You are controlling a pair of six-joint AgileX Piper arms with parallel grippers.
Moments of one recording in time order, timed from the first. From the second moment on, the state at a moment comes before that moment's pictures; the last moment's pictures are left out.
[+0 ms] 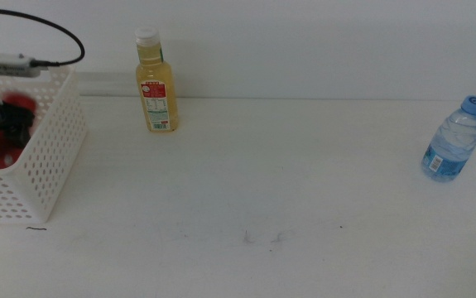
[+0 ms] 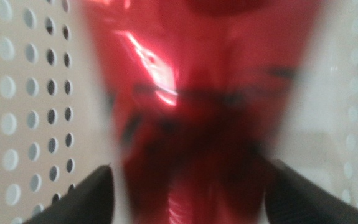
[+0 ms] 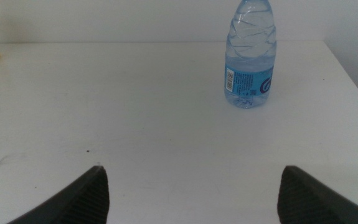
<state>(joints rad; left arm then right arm) 0.26 2.04 -1.63 -0.07 0.93 0.31 0.11 0.00 0.00 -0.01 0.35 0.05</state>
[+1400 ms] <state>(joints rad) -0.25 1.57 -0.55 -0.07 -0.55 0.11 0.11 0.00 0.00 -0.01 0.35 0.05</state>
